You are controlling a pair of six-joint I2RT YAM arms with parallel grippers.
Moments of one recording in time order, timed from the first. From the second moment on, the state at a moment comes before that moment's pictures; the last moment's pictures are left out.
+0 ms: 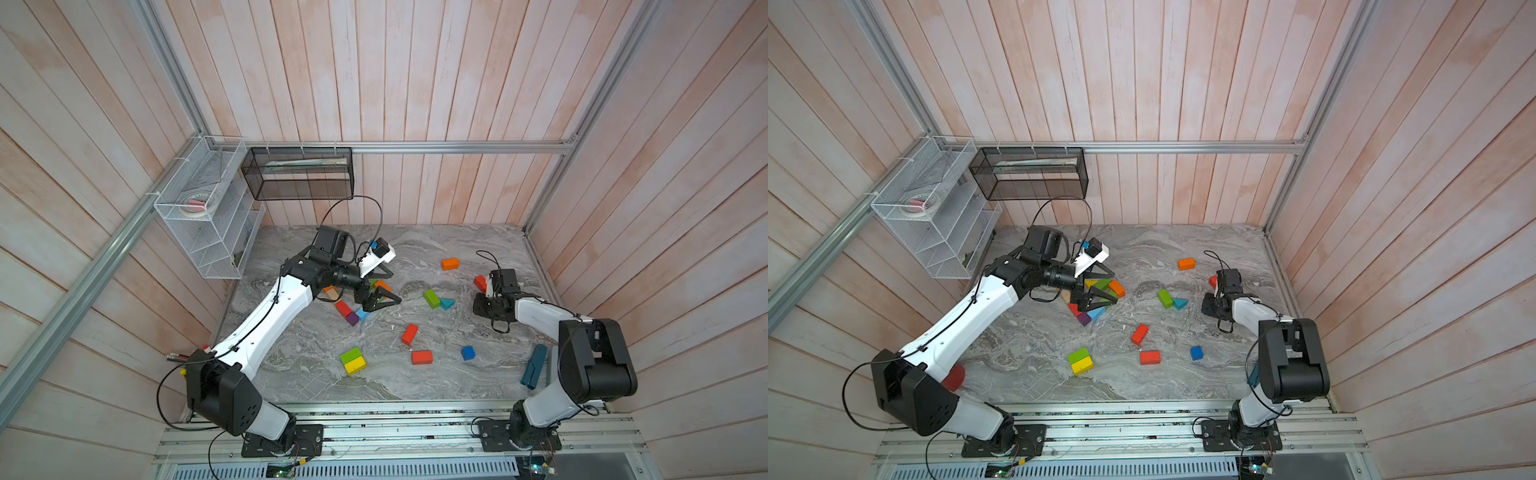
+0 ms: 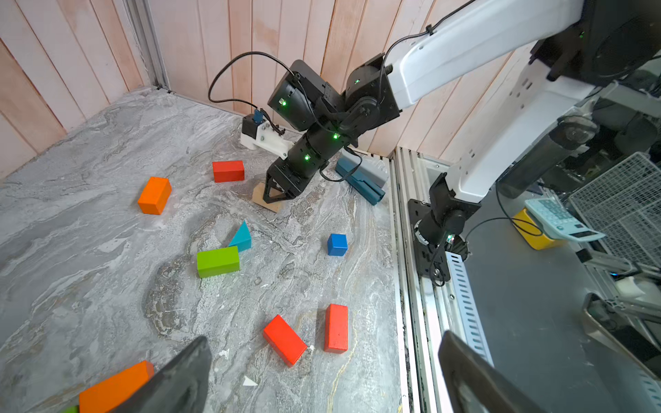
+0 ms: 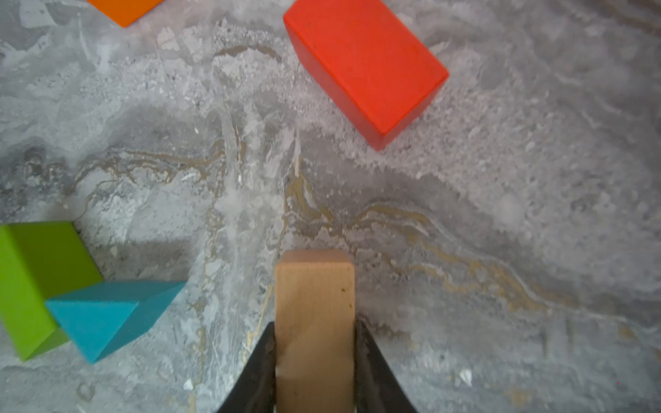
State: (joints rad) left arm -0.44 1.47 1.42 -0.72 0.94 0.47; right arm 0.09 1.56 0.79 -0.27 -0.08 0.35
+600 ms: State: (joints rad) left arm -0.44 1.44 1.39 -0.69 0.88 0.47; right arm 0.10 1.49 0.70 -0.11 -0.22 0.53
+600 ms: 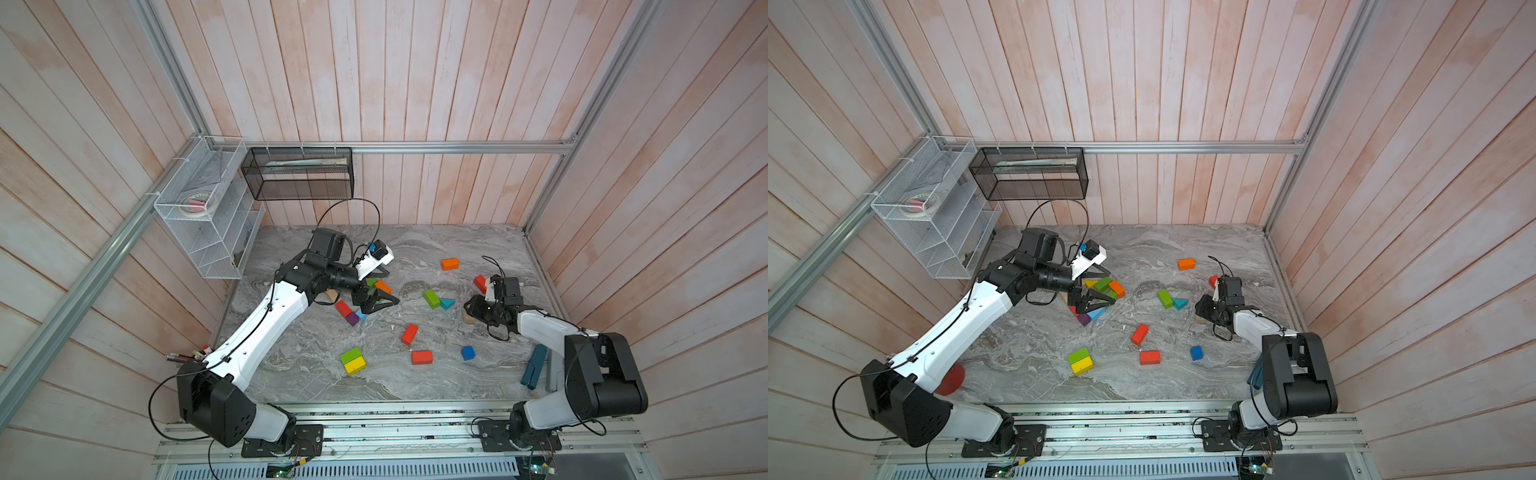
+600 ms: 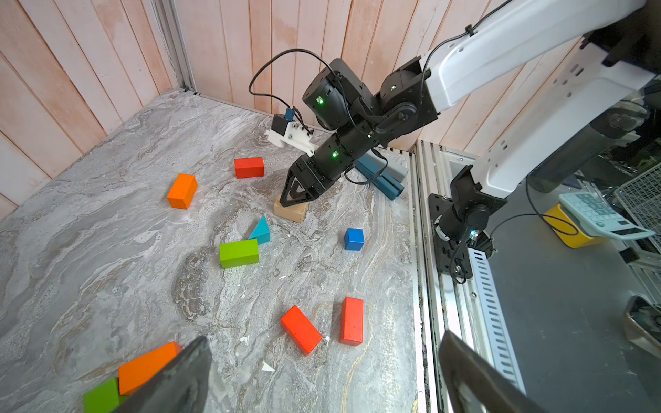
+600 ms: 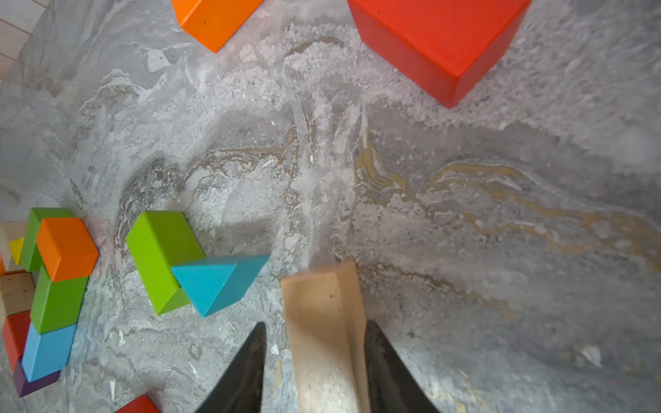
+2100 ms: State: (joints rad) left arm -0.44 1.44 1.39 -0.69 0.88 0.47; right arm 0.13 1.51 0.66 -0.10 -0.36 0.45
